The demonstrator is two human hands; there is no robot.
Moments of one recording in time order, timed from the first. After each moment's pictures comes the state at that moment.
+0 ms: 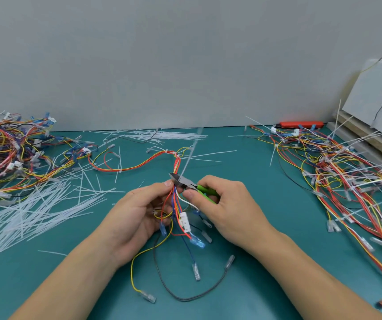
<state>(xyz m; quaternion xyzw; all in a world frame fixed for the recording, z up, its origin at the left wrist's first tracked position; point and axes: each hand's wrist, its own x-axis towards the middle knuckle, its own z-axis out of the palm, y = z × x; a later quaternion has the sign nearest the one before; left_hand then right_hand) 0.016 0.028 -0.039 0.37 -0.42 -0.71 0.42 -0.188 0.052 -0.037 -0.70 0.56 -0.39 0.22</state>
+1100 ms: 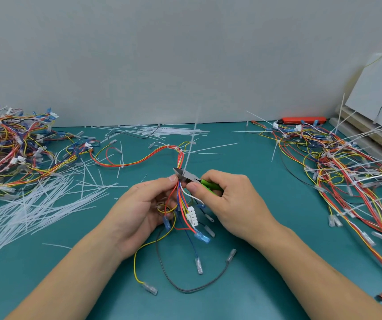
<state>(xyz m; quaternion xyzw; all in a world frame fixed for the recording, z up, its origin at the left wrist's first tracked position) 0.012 0.032 -0.035 0.38 -0.44 -0.69 0.42 -0.190 0.053 -0.034 -0.70 0.56 -0.40 0.21</state>
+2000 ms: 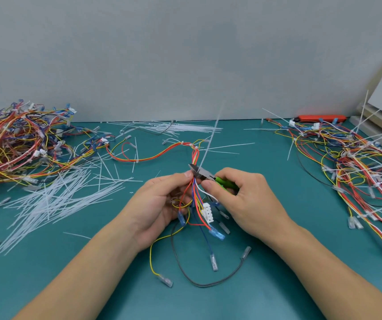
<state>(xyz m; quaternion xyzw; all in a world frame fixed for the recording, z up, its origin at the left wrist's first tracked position) 0.013 0.035 -0.032 0.38 -0.44 -0.70 0.42 -0.188 0.054 -0.035 -0.70 0.54 -0.41 0.22</state>
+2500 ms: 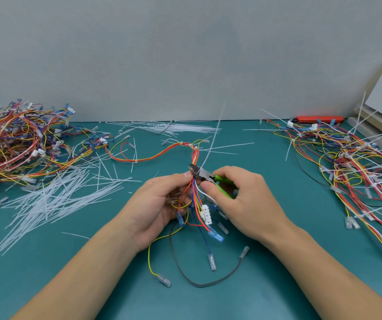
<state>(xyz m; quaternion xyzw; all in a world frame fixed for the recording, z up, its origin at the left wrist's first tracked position) 0.012 0.035 -0.033 0.38 -0.45 -0.69 0.42 -0.188 0.054 -0.039 -0.70 0.55 -0.41 0.19</state>
